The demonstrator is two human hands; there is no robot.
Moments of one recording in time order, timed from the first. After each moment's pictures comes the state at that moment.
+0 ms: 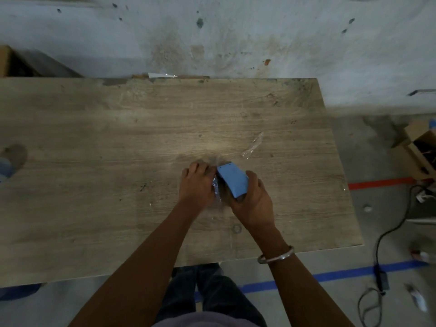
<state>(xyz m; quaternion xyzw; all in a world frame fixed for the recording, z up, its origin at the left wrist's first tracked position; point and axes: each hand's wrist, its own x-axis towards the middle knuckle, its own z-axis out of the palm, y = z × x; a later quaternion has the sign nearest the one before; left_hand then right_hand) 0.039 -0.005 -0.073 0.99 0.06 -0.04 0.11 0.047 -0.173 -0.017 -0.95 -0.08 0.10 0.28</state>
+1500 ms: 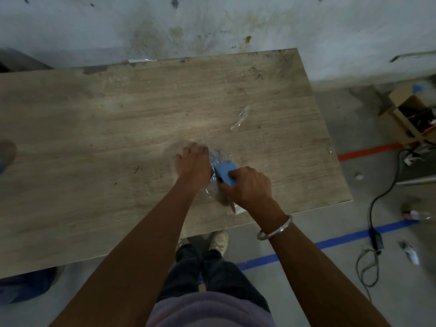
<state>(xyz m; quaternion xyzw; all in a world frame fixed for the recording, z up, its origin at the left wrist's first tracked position) 0.040 -0.033 -0.044 0.97 0.11 -0.19 0.07 0.020 -0.185 0.021 -0.96 -0.10 0.23 0.09</state>
